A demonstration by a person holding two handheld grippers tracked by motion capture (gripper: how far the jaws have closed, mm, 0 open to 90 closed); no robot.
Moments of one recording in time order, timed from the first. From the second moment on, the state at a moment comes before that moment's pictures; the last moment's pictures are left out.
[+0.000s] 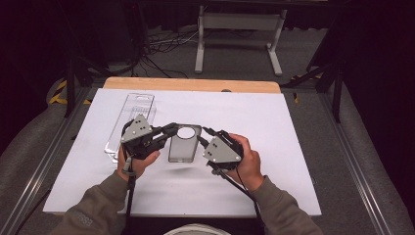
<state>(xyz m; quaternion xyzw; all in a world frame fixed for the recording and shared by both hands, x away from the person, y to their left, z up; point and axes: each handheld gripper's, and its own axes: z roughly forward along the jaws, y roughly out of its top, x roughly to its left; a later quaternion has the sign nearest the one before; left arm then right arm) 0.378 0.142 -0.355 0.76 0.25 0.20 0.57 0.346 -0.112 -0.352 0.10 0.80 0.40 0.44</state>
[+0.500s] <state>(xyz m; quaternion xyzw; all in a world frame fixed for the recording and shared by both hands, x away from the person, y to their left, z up) 0.376 0.144 -0.357 0.76 0.24 0.20 0.57 0.358 -0.120 -0.358 0.18 0.80 0.47 0.34</state>
